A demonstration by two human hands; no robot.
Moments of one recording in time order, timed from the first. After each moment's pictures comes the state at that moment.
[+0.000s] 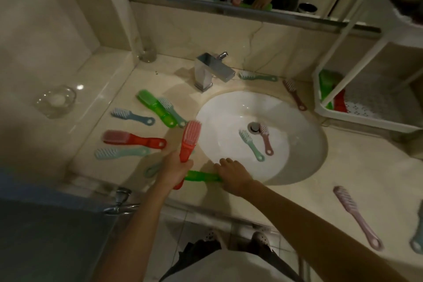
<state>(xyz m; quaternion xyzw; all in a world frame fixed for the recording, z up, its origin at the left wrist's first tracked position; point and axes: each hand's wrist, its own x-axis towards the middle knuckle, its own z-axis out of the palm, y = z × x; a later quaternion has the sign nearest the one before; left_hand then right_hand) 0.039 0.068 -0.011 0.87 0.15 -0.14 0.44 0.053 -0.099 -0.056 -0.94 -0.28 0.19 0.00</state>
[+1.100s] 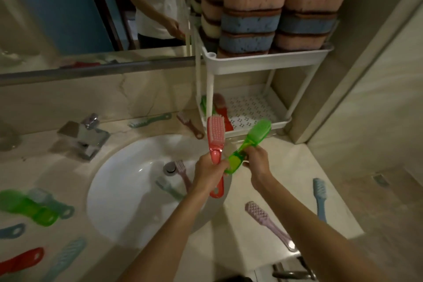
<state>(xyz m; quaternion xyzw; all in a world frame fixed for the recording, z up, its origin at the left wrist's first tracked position) 0.109 -0.246 0.036 0.79 -0.02 -0.24 0.57 0.090 -0.368 0.016 -0.60 0.39 -0.11 0.69</state>
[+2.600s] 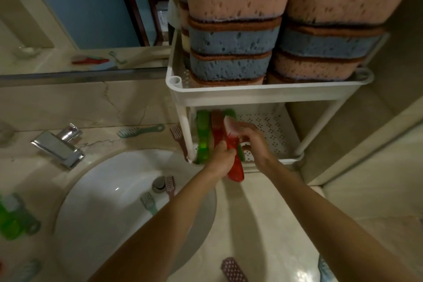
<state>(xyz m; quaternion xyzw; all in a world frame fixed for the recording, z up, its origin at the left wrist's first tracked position) 0.209 -0.385 0.040 0.82 0.01 -0.26 0.50 0.212 -0.490 0.016 -0.67 0.16 0.01 0.72</state>
